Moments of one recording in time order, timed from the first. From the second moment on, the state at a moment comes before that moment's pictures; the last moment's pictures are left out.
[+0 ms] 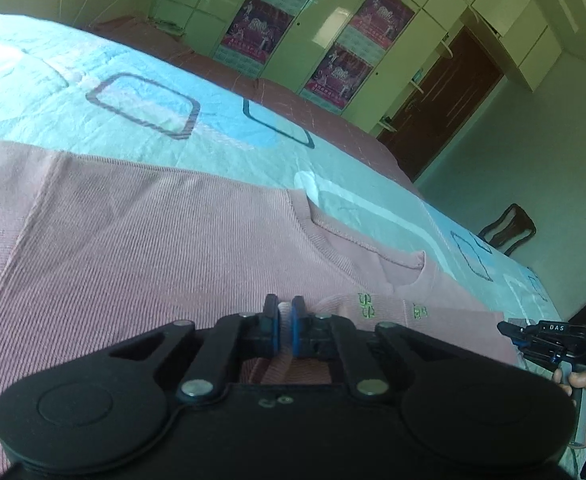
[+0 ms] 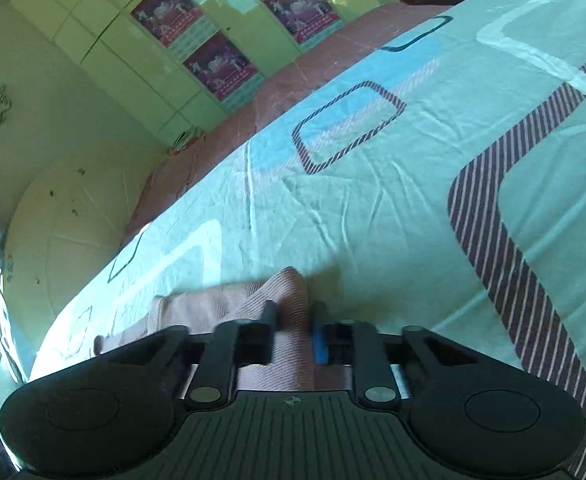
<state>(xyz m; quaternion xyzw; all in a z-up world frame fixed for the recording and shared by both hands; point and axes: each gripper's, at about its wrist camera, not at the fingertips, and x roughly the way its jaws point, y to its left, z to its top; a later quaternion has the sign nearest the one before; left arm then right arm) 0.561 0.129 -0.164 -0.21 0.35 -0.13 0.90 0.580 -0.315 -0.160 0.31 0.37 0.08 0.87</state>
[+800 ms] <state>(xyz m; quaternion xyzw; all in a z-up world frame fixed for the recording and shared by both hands) 0.533 0.121 -0.155 -0.16 0.30 -0.12 0.93 0.567 -0.287 -0.148 0.18 0.34 0.08 0.92</state>
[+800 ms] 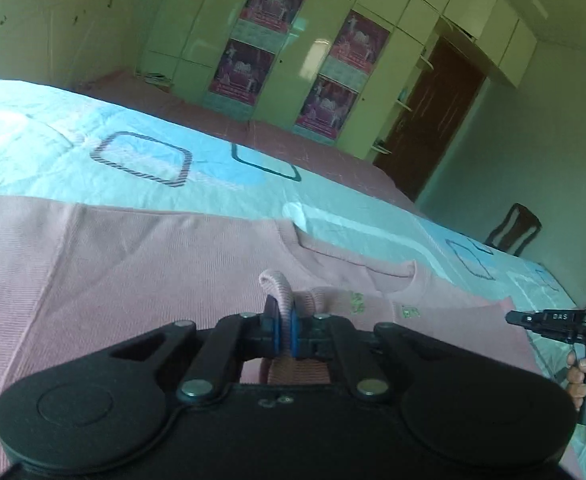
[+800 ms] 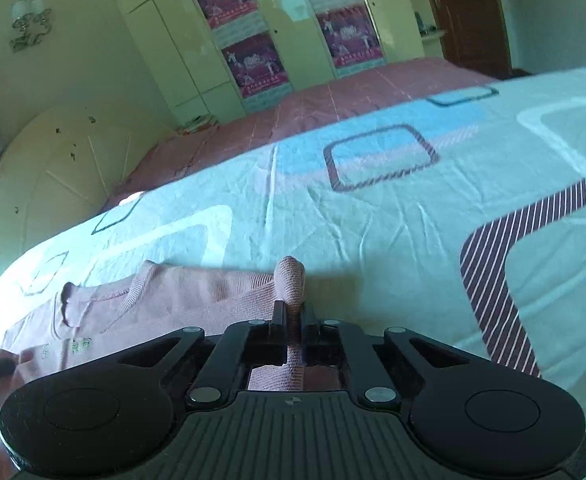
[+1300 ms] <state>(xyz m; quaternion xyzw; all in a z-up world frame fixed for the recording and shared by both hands) 0.531 0.074 -0.126 -0.08 0.30 -0.15 0.94 0.560 -0.243 -0.126 0.09 0.33 0.11 0.93</state>
